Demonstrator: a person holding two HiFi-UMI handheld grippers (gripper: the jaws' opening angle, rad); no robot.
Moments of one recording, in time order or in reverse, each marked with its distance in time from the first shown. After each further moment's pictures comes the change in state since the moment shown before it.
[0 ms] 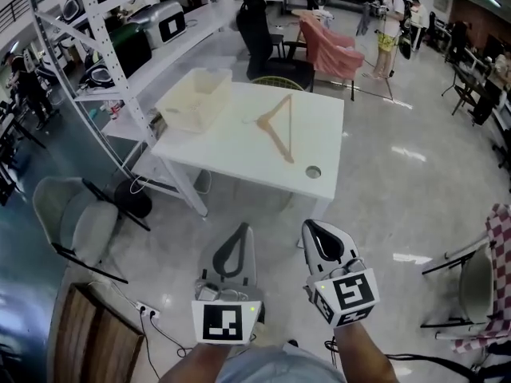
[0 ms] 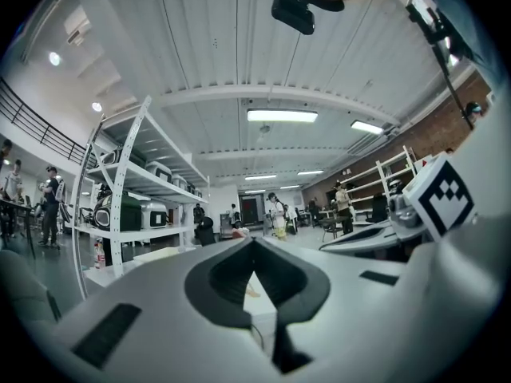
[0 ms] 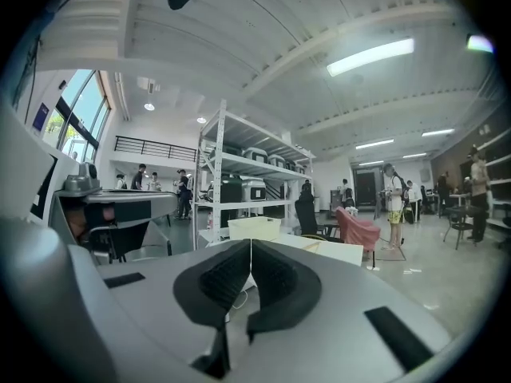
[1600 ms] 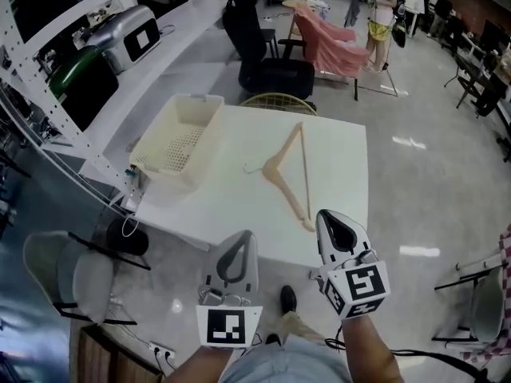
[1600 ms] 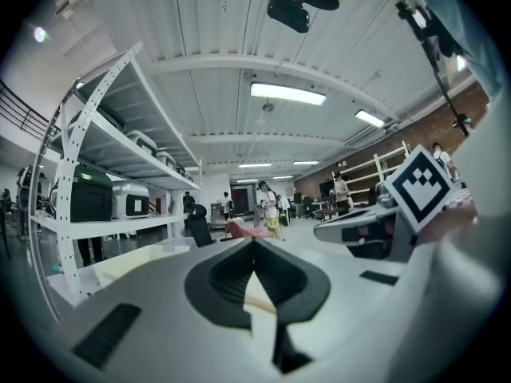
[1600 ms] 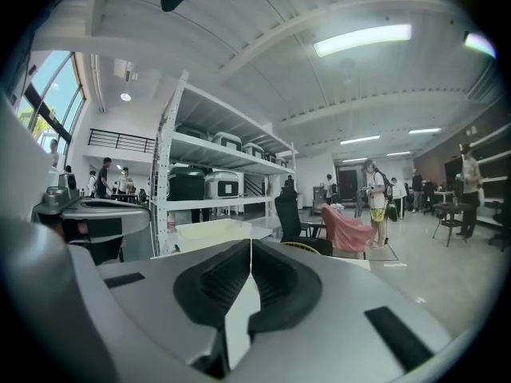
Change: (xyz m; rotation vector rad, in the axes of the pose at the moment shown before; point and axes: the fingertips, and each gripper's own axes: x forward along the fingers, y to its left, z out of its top) left arm 0.274 0.133 -0.045 0.008 0.067 -0.093; right arm 0.280 -0.145 0.023 0.030 0.028 -0.132
